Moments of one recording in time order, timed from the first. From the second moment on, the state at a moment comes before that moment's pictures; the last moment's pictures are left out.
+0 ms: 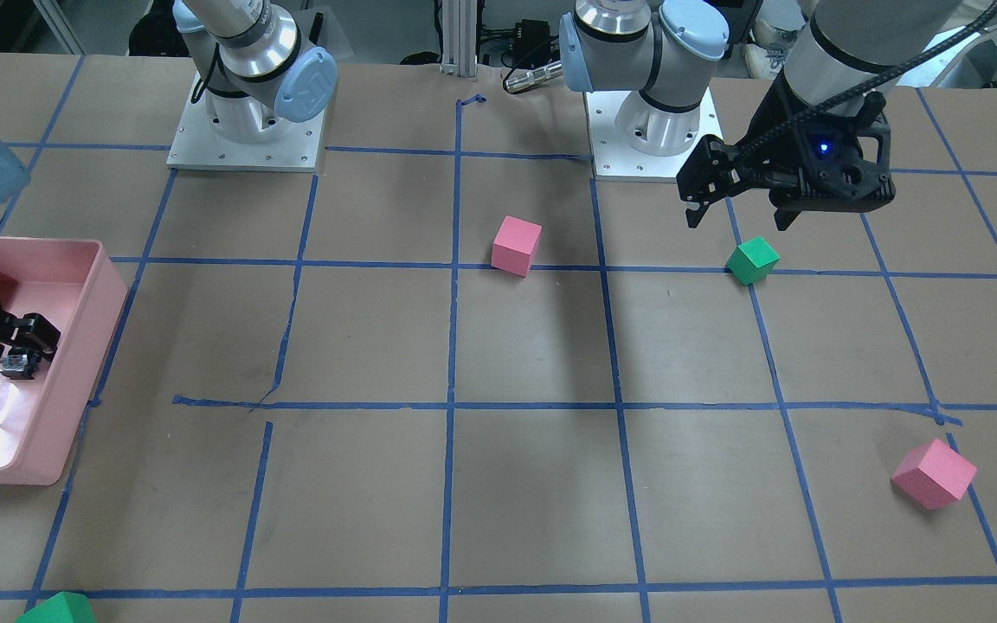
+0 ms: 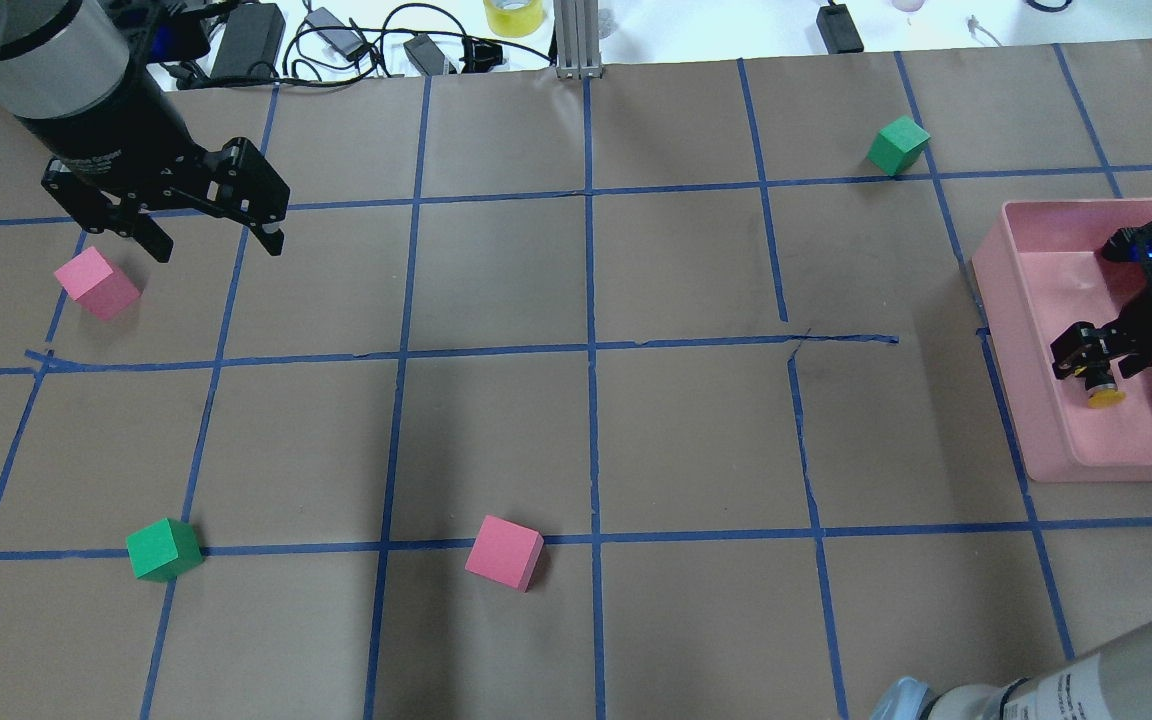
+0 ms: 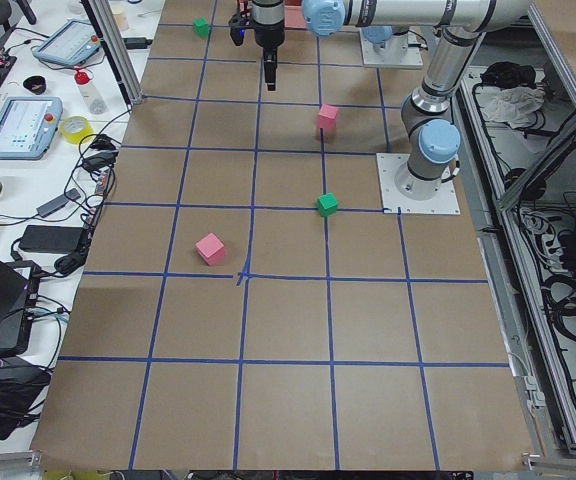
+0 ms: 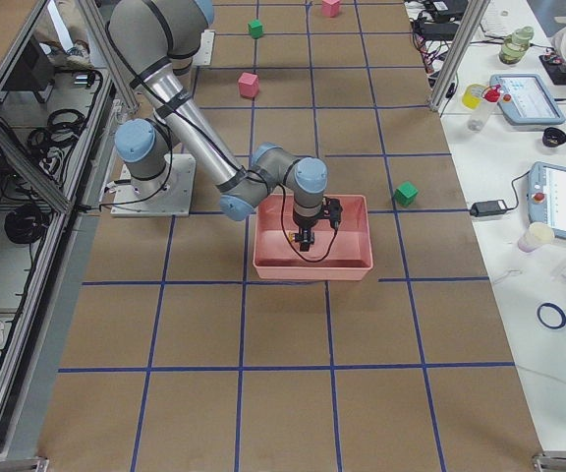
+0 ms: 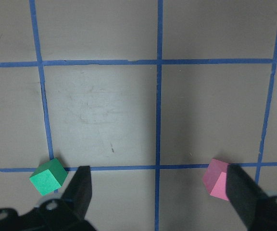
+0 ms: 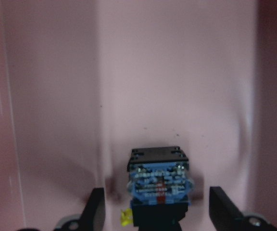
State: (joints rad) left arm -1.48 -1.56 -1.55 -1.64 1.57 0.08; right arm 0.91 -1.22 2.01 -2.37 -1.59 -0.63
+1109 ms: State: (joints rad) left arm -1.48 -1.57 -1.55 -1.64 1.59 0.08; right arm 0.95 -1.29 1.77 -2.06 -1.55 -0.52
